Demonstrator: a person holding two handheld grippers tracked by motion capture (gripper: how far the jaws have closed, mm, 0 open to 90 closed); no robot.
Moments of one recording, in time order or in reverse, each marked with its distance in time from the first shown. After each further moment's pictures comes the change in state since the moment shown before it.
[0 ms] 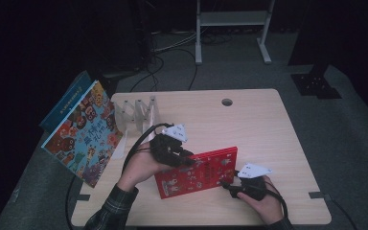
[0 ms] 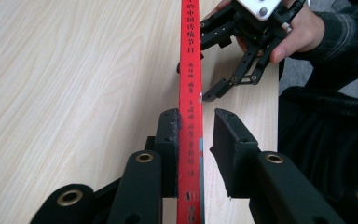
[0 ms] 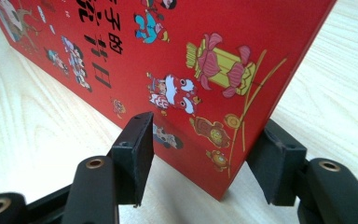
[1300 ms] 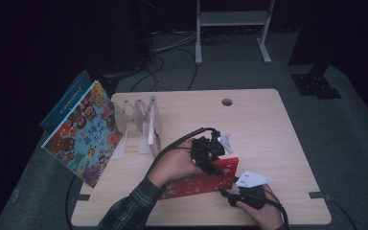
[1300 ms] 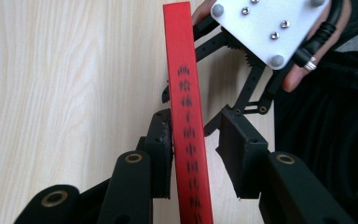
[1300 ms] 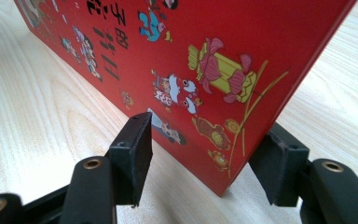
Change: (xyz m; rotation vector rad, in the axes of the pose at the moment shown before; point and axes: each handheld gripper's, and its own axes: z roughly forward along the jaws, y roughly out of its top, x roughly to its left) left arm -0.030 0.075 0.071 0.264 -0.042 0.176; right arm 0.021 -0.006 -0.006 -0.002 -0.005 -0.042
